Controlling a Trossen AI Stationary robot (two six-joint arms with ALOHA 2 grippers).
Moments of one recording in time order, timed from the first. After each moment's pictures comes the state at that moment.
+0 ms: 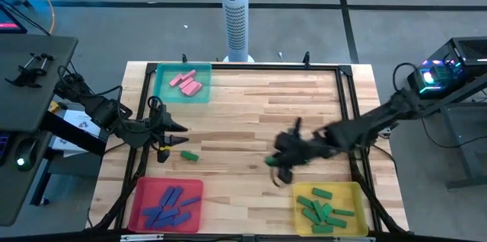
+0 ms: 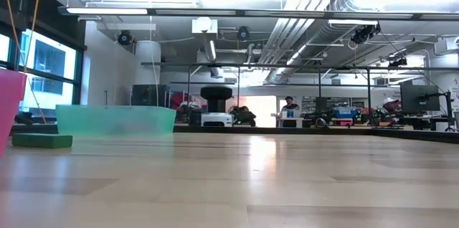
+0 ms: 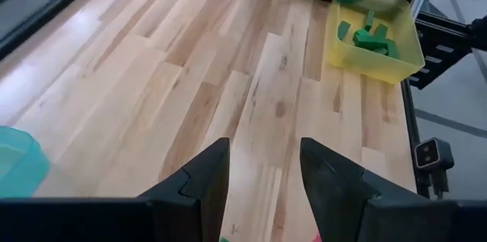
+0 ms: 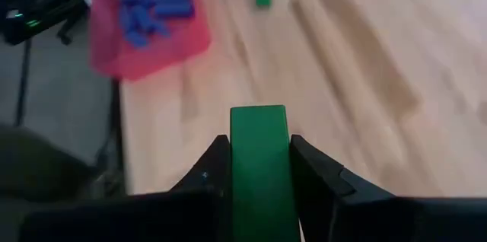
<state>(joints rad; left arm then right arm) -0.58 0.88 1.01 -0.86 -0.57 -0.66 0.42 1.48 1.28 -0.63 0.23 0.70</state>
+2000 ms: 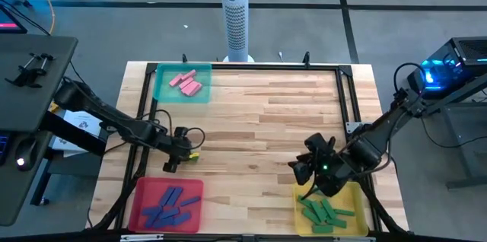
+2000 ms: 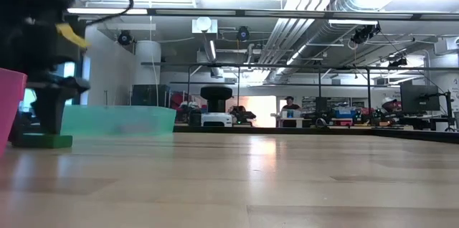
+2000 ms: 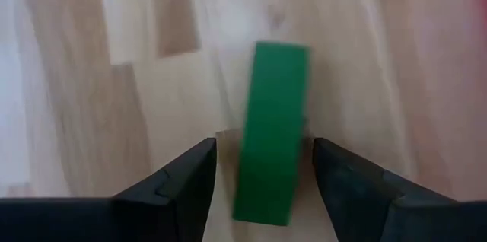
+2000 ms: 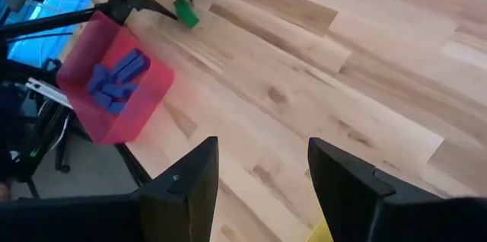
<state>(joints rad) -0.38 1.06 0.34 -0.40 -0.09 -0.15 0.70 1.43 1.42 -1.08 0.58 1.59</state>
